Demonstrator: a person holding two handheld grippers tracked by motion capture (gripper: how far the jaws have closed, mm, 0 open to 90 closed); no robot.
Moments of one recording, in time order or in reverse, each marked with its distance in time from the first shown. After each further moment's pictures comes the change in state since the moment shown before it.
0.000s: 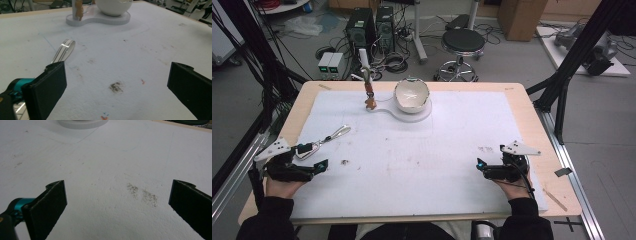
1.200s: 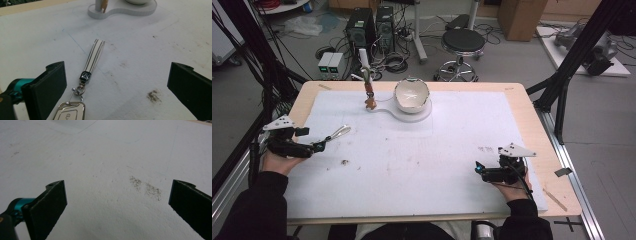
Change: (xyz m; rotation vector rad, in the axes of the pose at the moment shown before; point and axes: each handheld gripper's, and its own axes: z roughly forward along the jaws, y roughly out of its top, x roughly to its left) left arm 0.048 0.036 0.025 0.169 0.058 -0.009; right arm 0.005 -0.006 0.004 0.047 -0.004 -0.024
